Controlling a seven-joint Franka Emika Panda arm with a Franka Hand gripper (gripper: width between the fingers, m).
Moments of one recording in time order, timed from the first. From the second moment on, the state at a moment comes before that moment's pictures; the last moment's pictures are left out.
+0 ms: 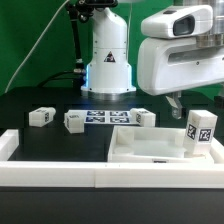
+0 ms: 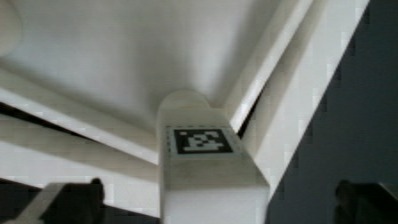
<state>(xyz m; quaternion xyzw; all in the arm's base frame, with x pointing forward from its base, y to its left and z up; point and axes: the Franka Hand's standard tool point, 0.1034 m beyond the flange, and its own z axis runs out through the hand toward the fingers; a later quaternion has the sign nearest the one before) 0.612 0.109 0.097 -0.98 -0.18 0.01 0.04</state>
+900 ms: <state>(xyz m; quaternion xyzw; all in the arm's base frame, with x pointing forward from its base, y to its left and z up) 0.619 0.115 0.089 -0.98 -0.20 -0.04 0.02</state>
